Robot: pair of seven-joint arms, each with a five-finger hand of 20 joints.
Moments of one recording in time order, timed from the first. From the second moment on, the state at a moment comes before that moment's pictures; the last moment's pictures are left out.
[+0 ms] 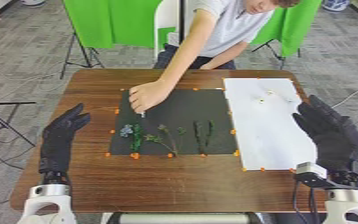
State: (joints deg) left arm 122.1 -73.6 -96.9 -115.4 66.5 7.2 19.5; right arm -125.8 -78.5 106.8 -120.8 -61.2 -4.4 -16.1
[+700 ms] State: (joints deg) left arm 122.3 -73.6 -96.9 -115.4 66.5 7.2 19.5; right arm -126.4 -78.4 107.6 -120.9 -62.4 -4.7 -15.9
